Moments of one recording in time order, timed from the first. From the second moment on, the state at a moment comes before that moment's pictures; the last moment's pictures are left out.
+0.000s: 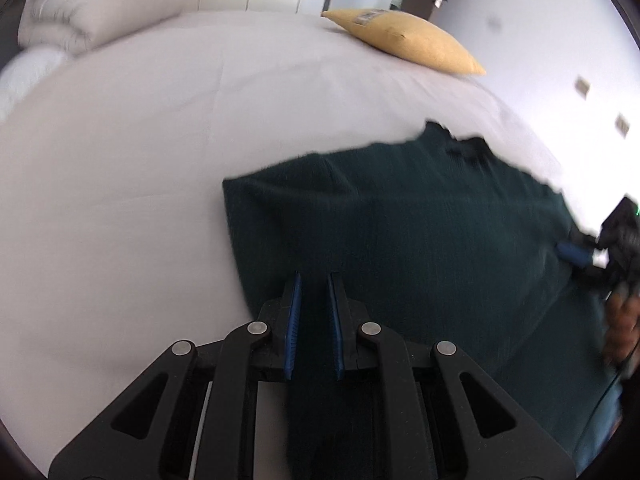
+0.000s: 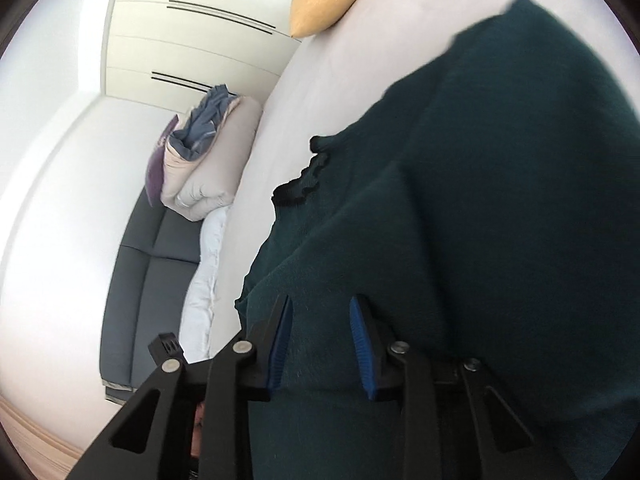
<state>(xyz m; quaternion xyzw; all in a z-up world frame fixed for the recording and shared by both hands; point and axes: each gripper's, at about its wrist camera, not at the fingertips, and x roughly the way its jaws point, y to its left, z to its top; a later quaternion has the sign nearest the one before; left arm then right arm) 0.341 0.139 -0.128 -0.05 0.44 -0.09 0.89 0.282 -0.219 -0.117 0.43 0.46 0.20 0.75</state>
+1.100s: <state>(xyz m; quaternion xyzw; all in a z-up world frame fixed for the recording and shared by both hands) 0.007 0.141 -0.130 -0.19 0.49 -0.11 0.85 -0.033 -0.288 -0.037 0.21 0.48 -0.01 0.85</state>
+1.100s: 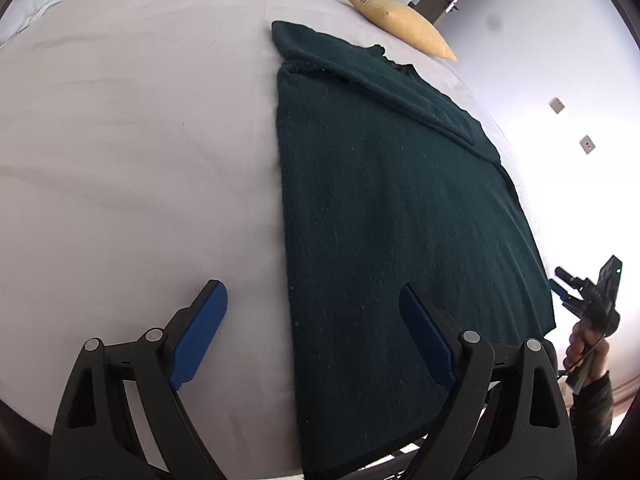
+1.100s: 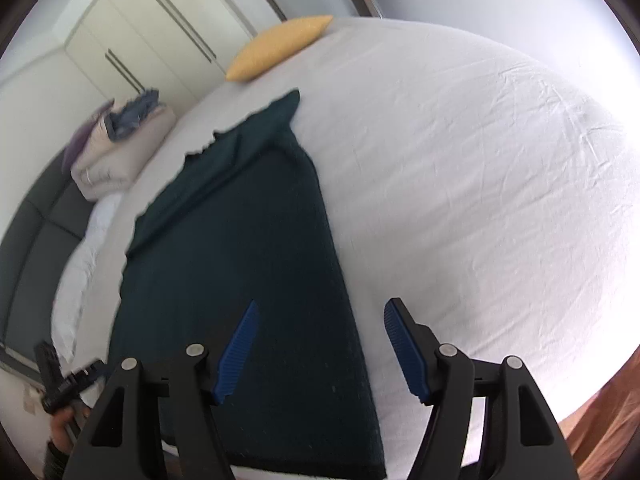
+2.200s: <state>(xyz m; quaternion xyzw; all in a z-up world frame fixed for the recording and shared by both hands) -0.024 0.178 -0.156 -0.39 0.54 -0.20 0.71 -0.074 -0.304 -0.056 0.37 0.49 0.09 0.78</state>
